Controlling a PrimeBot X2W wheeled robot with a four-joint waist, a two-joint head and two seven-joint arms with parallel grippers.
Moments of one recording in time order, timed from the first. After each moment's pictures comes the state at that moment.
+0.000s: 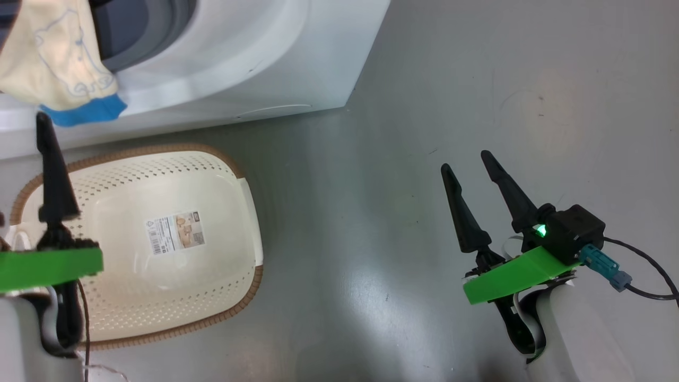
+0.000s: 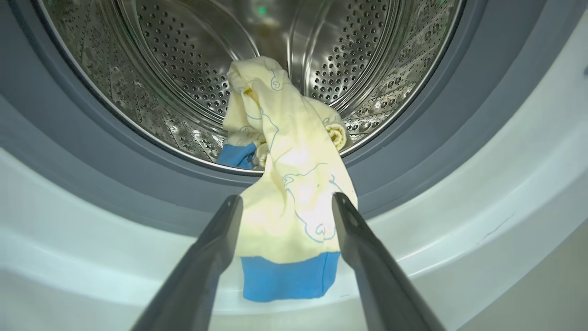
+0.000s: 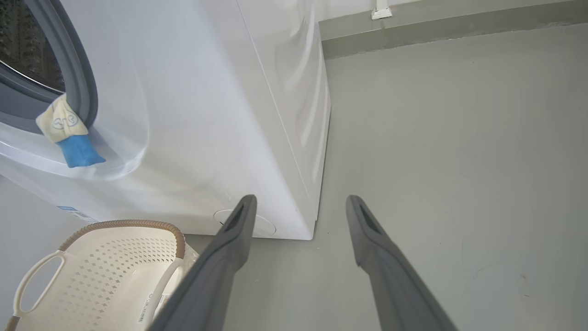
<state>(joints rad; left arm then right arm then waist) -0.40 0.15 0.13 0.08 -0.26 -0.13 -0.26 -0.35 -0.06 0.15 0.18 0.24 0.13 -0.26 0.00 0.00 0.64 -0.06</state>
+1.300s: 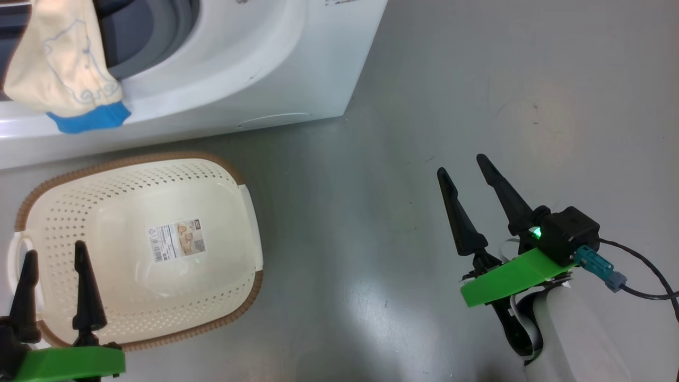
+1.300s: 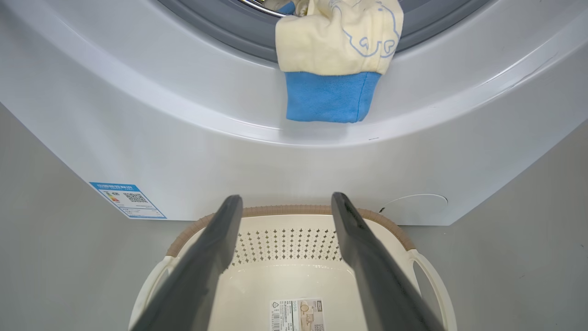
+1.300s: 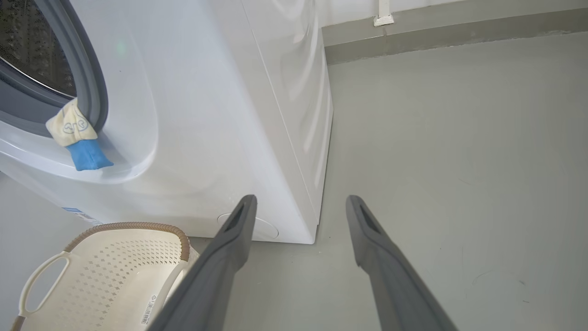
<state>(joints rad) -0.10 0.07 0.20 0.12 -0.21 -0.13 -0.26 -0.35 -0.06 0.16 0.19 0.24 0.13 -0.26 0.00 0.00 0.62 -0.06</state>
